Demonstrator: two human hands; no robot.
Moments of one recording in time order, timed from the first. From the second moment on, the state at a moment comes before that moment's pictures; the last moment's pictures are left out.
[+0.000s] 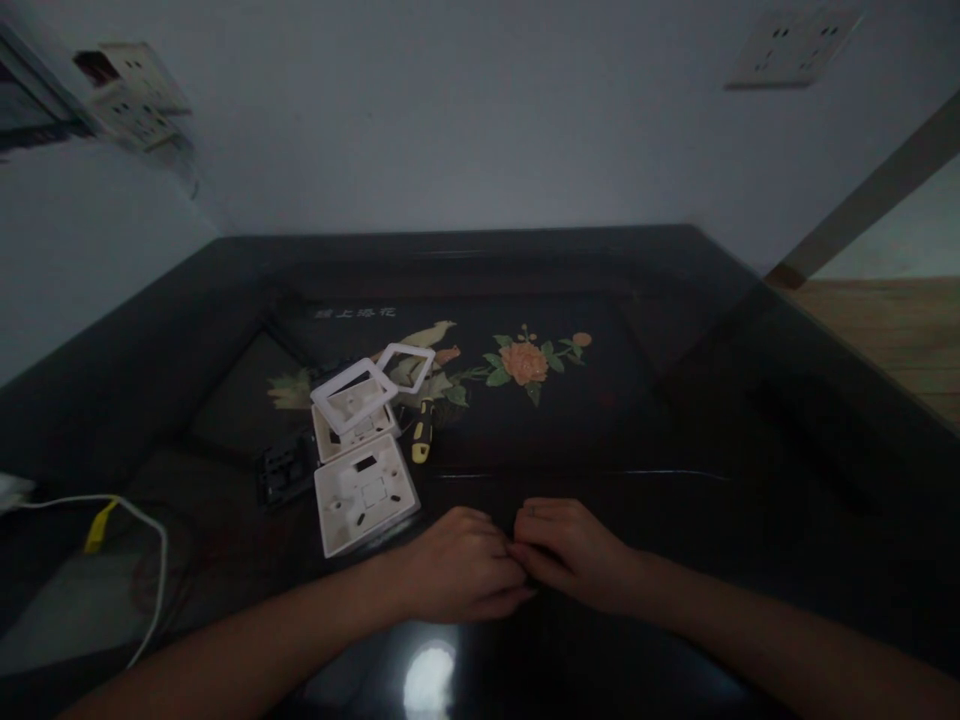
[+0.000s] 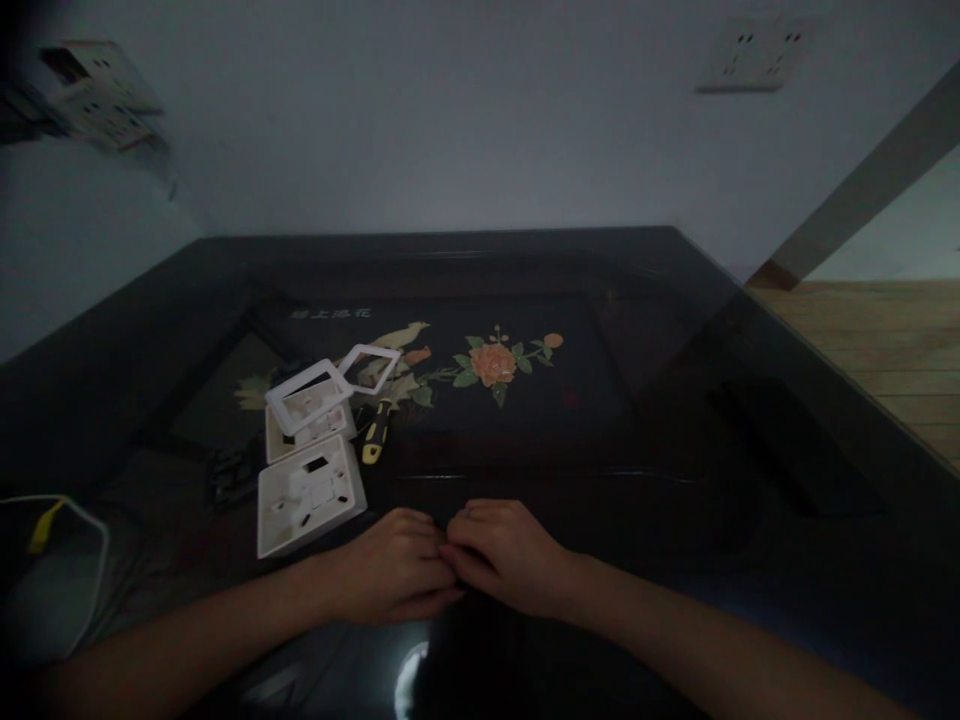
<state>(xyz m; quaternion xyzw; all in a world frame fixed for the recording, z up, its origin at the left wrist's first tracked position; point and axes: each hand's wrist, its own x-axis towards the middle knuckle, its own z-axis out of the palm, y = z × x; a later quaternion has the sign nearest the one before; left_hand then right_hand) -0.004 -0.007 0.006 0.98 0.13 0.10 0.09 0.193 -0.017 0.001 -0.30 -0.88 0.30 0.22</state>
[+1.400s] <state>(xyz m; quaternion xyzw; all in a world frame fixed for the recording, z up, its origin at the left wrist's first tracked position) -0.001 -0.007 0.006 0.98 0.14 0.09 0.07 0.192 -0.018 -0.002 -0.30 -0.88 0.28 0.23</state>
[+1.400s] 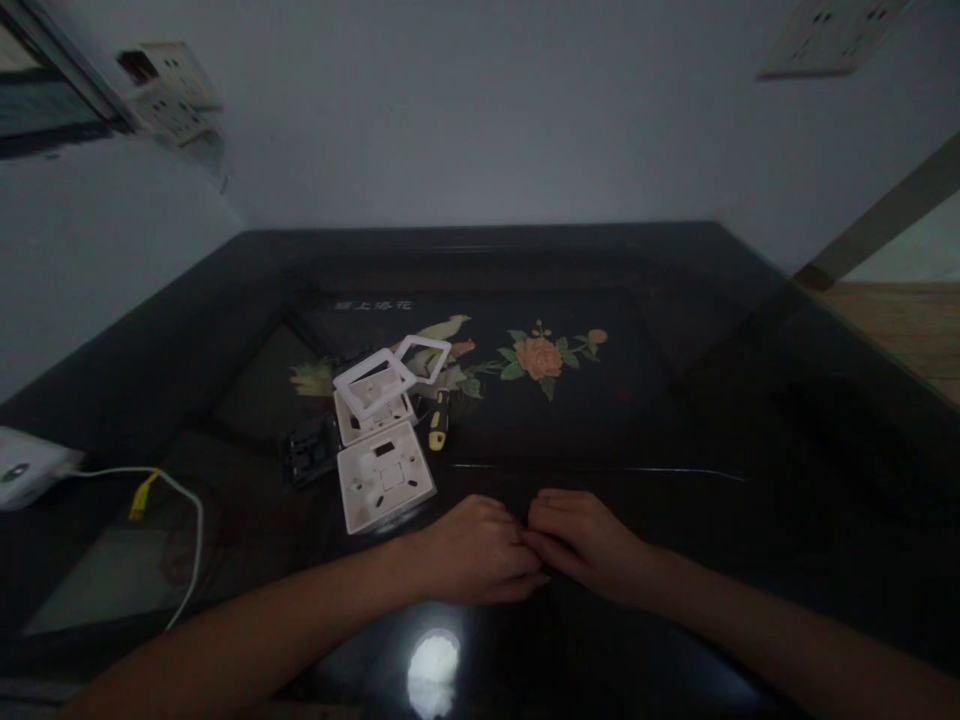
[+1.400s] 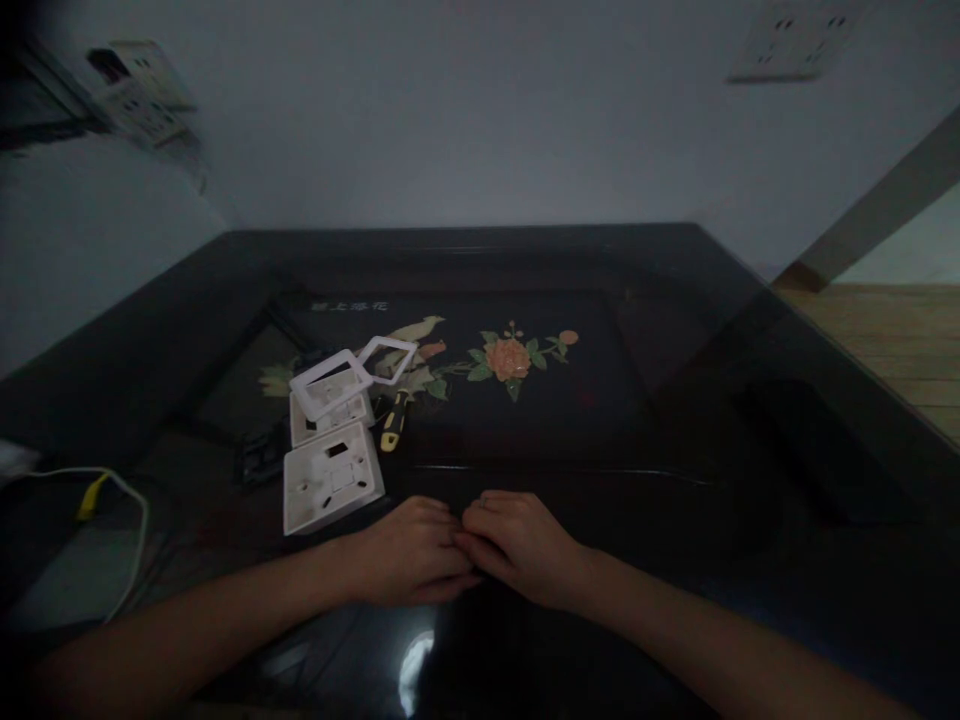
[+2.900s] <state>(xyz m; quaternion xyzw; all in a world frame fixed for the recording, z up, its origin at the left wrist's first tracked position) -0.011 -0.013 0.073 0.96 0.14 -0.01 0.22 0.193 -0.016 0.002 -0.30 -0.88 0.30 0.23</state>
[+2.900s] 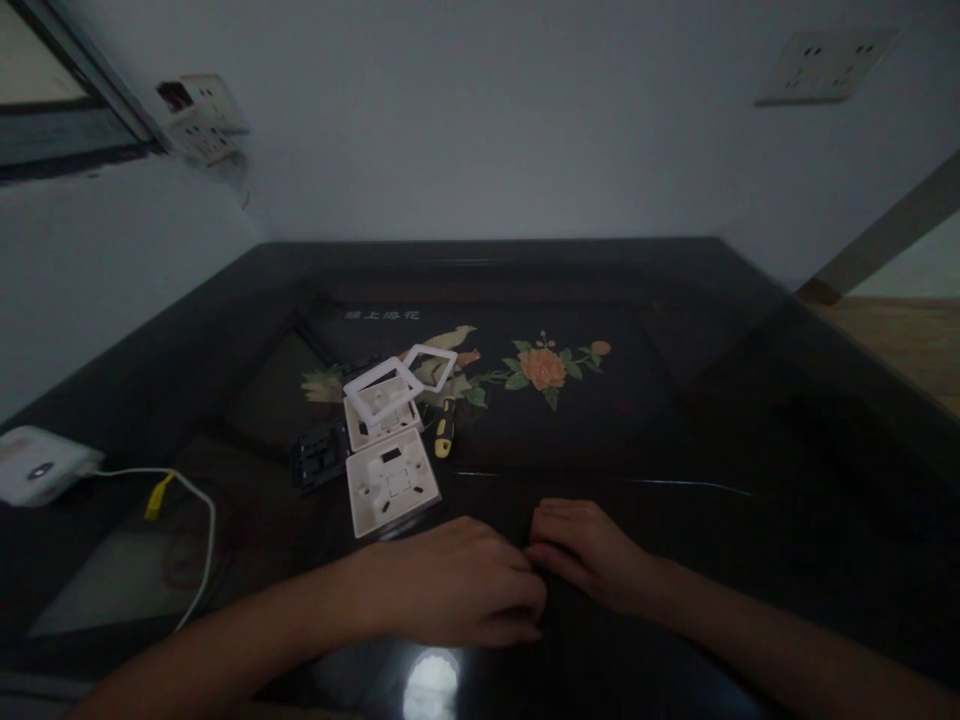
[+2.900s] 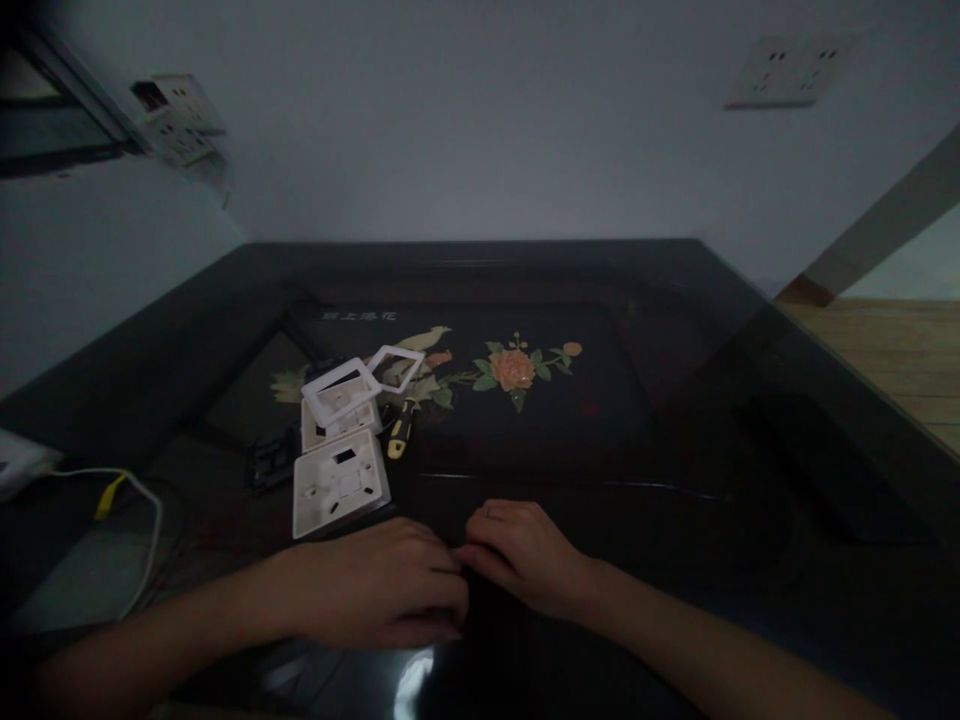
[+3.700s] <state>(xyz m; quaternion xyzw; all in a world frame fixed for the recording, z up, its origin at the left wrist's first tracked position) -0.200 0.110 0.007 0.76 0.56 0.28 0.17 0.057 0.098 0.001 -0.44 -0.82 0.18 0.33</state>
